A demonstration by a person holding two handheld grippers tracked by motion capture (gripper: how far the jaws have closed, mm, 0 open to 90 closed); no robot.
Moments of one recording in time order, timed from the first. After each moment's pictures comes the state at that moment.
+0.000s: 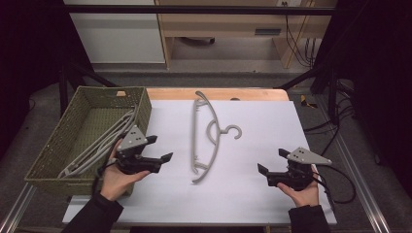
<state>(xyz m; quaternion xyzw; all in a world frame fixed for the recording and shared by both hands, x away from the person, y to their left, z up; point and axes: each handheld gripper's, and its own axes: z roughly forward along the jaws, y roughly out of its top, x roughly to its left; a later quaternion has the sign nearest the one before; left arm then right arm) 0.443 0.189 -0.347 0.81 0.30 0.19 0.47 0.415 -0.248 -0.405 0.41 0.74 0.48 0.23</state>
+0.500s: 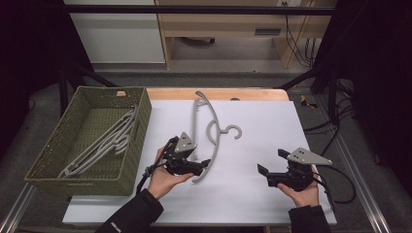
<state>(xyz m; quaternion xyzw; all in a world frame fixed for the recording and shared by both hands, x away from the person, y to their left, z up) 0.465 0.090 -0.398 0.85 0.29 0.15 0.42 0.414 -0.248 -0.404 0.40 0.74 0.49 0.23</state>
